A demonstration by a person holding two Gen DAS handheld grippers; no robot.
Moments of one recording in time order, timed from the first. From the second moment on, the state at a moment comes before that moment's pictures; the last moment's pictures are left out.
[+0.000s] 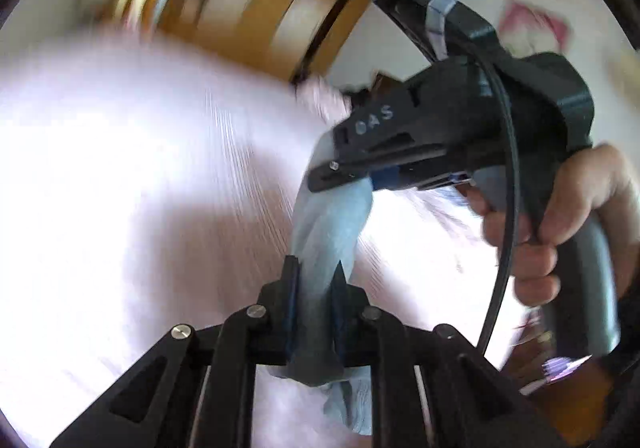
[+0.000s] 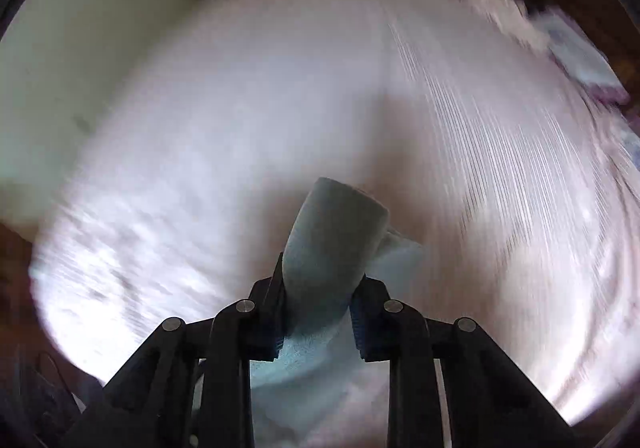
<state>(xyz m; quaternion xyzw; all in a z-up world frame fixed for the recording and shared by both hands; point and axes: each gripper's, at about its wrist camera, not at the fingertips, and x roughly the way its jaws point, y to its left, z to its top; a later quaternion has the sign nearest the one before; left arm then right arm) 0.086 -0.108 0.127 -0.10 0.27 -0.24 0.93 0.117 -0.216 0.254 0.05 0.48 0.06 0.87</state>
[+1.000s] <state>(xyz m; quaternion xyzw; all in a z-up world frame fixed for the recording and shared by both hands) 0.020 -0.098 0.053 -0.13 0.31 -0.31 0.89 -0.039 -0.358 0.084 0.15 0.36 0.03 0.92</state>
